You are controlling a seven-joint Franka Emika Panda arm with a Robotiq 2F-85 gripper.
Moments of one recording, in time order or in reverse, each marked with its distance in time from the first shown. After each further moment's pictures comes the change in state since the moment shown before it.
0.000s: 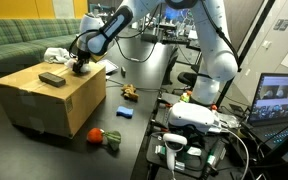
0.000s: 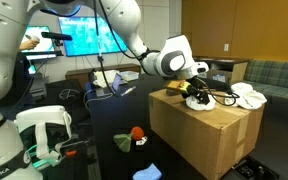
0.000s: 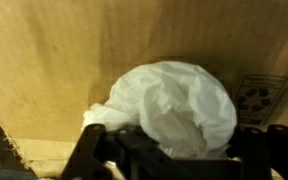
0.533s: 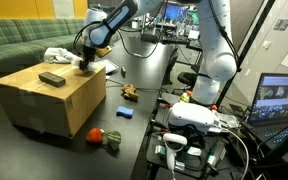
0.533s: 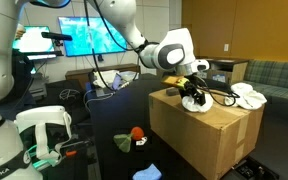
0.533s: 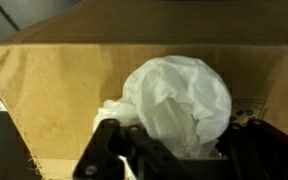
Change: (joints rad) arm -0.051 -0.094 0.033 -0.066 0.063 -0.114 -0.058
